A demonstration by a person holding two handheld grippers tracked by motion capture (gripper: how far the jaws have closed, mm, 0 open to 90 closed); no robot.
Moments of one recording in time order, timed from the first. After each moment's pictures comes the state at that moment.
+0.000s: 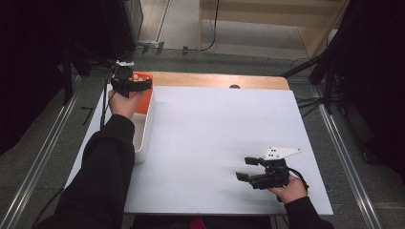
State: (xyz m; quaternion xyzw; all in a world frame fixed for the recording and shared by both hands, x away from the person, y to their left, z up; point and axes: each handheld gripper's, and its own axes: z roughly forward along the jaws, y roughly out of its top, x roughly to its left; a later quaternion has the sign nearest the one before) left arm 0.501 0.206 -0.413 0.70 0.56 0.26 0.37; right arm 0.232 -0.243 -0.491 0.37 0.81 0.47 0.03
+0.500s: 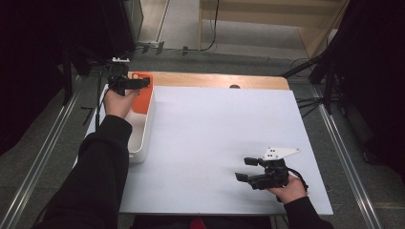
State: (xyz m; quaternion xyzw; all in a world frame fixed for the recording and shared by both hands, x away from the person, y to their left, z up) left arm 0.492 0.212 -0.394 0.71 0.55 0.21 0.38; right arm 0.232 -0.241 -0.492 0.36 0.81 0.46 0.03
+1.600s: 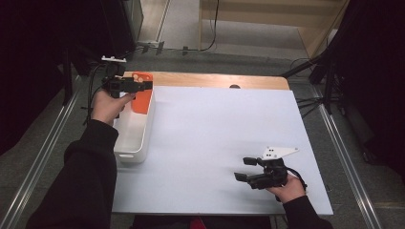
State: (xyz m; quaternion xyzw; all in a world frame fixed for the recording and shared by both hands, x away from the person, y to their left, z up) left arm 0.456 0.216 -0.361 0.76 0.47 0.12 0.44; right arm 0.234 -0.239 -0.493 0.36 0.81 0.46 0.03
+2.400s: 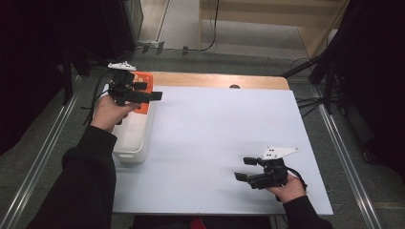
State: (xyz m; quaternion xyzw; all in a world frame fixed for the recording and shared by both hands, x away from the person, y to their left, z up) left arm 0.428 0.194 -0.357 0.81 0.36 0.08 0.45; right arm 0.234 -0.239 -0.493 0.36 0.81 0.46 0.03
